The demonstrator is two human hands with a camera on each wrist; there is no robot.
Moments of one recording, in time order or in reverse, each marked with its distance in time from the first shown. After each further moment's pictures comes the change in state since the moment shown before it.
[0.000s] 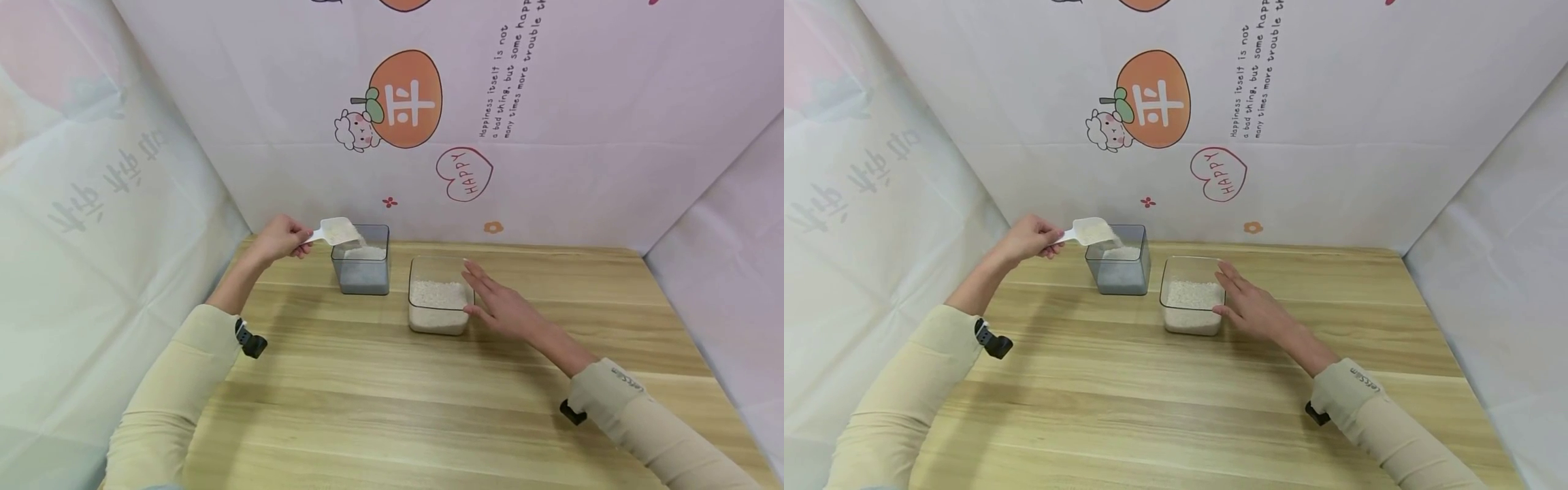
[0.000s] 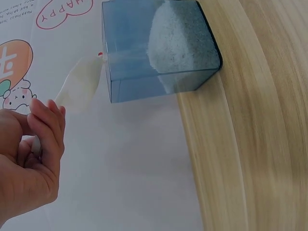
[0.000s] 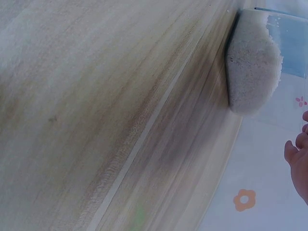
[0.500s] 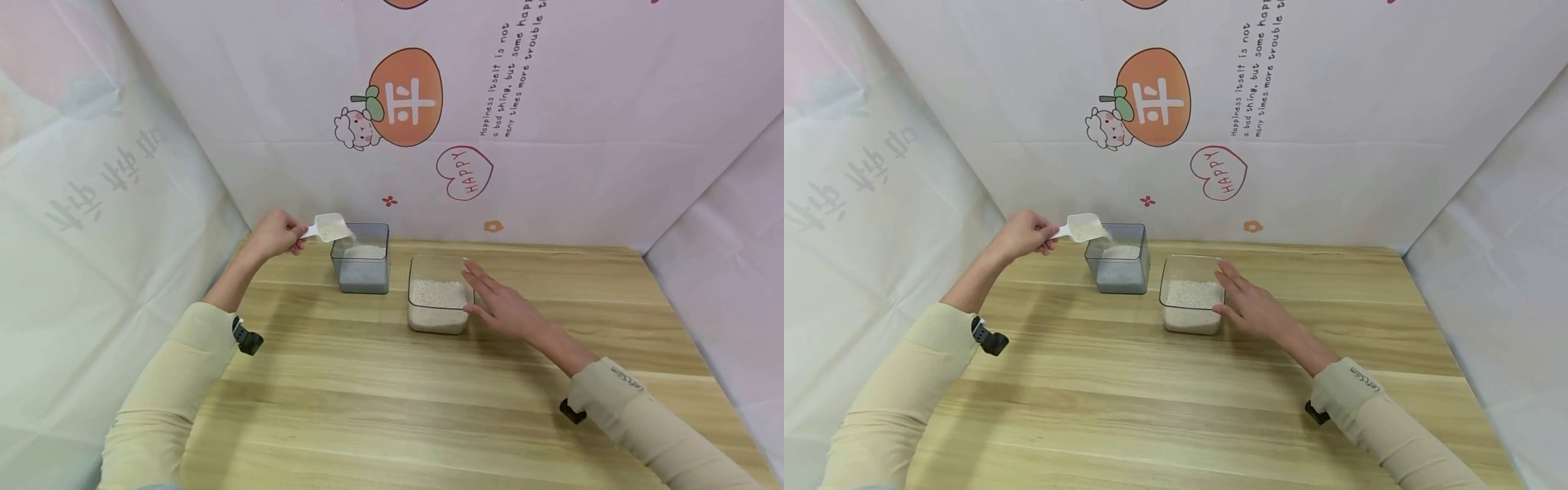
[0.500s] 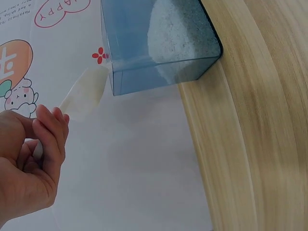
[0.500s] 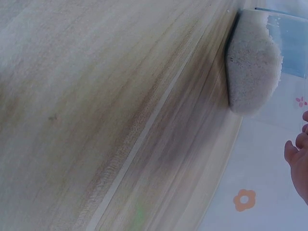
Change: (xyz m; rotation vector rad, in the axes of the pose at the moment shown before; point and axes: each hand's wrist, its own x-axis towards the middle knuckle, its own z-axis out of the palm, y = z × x) left_hand 0.001 0.001 -0.005 0.163 0.088 0.039; right_hand 0.000 0.001 0.000 0.001 0.016 -0.011
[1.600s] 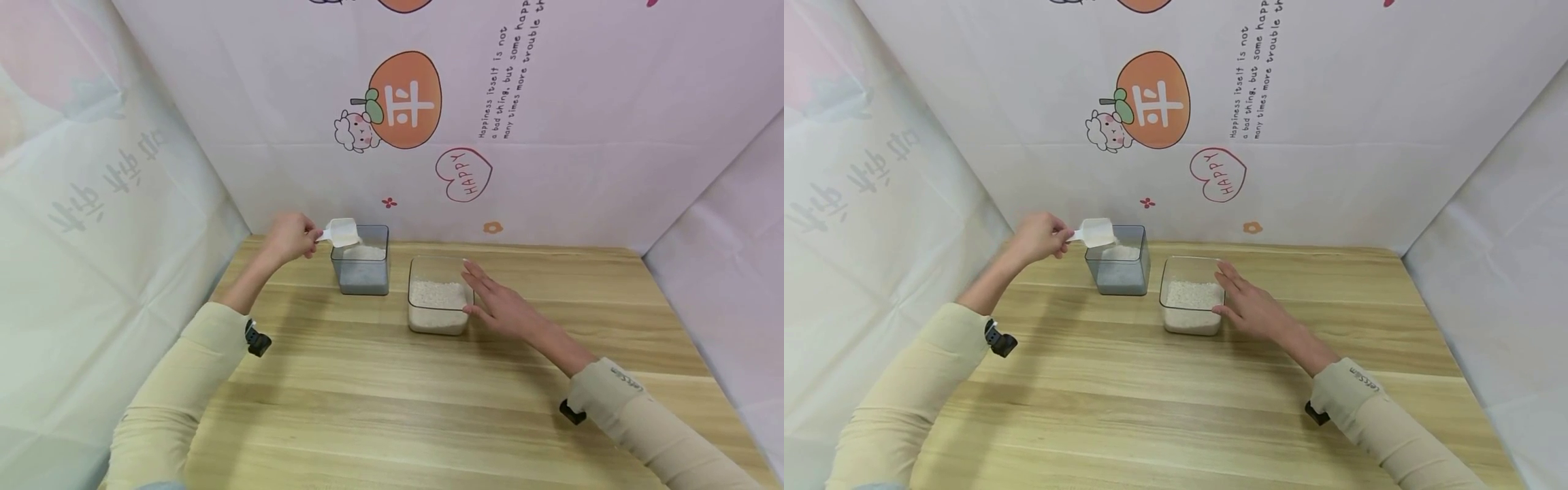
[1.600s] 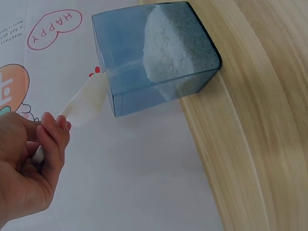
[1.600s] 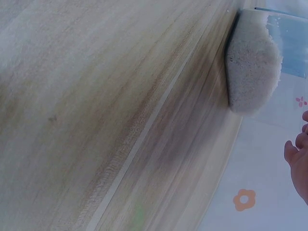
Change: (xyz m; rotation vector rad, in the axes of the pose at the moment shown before) left_hand 0.002 0.021 0.017 0.264 0.023 0.058; right_hand -0.001 -0.001 -0.002 0.012 -0.015 0.002
